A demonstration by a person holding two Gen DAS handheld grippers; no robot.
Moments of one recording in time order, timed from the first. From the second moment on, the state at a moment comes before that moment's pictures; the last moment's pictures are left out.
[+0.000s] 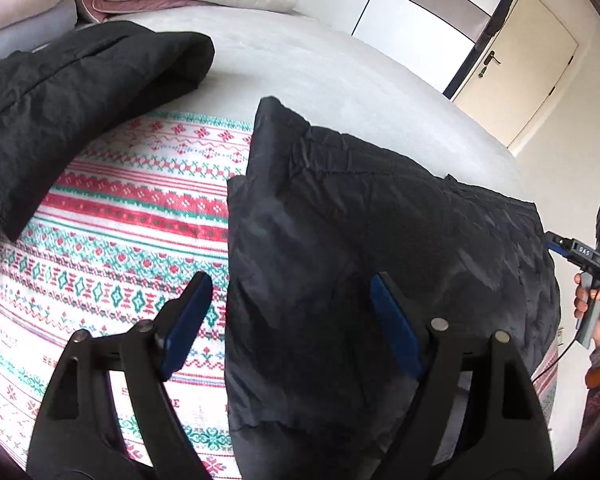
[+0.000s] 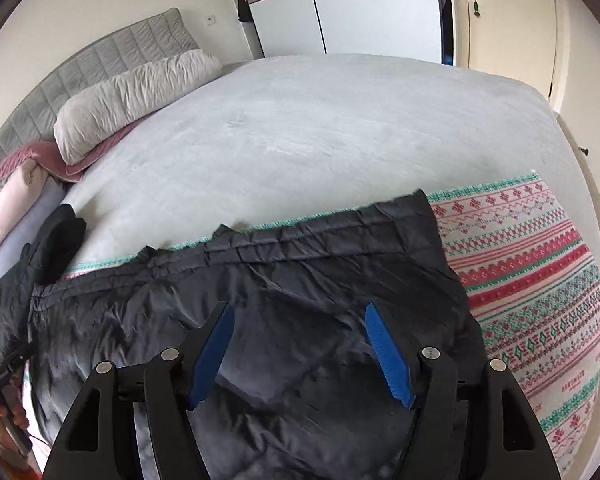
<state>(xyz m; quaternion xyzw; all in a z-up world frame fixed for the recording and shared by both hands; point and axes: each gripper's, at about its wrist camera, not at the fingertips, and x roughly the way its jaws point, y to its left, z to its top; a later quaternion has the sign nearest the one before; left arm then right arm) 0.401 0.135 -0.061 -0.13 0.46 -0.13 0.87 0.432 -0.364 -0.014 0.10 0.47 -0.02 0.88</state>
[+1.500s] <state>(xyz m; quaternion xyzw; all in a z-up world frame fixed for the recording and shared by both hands) 0.383 0.163 -0.072 -0.07 0.45 -0.02 0.89 0.425 -0.391 -0.049 0.12 0.45 -0.05 0.88</state>
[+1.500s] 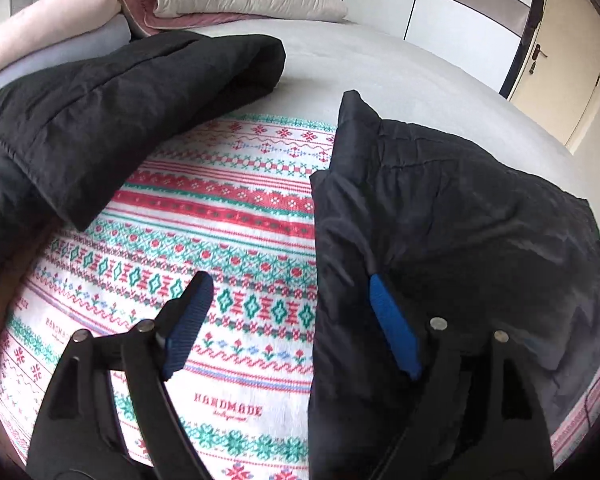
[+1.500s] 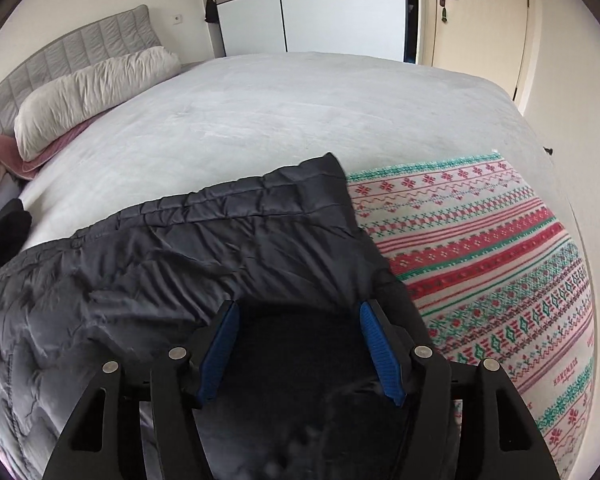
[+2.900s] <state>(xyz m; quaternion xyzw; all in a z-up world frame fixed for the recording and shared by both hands) 0.140 0.004 -0.010 -0.05 0.46 0.04 0.89 0.176 -0.288 0.017 0.10 0.41 -0.03 0.91</state>
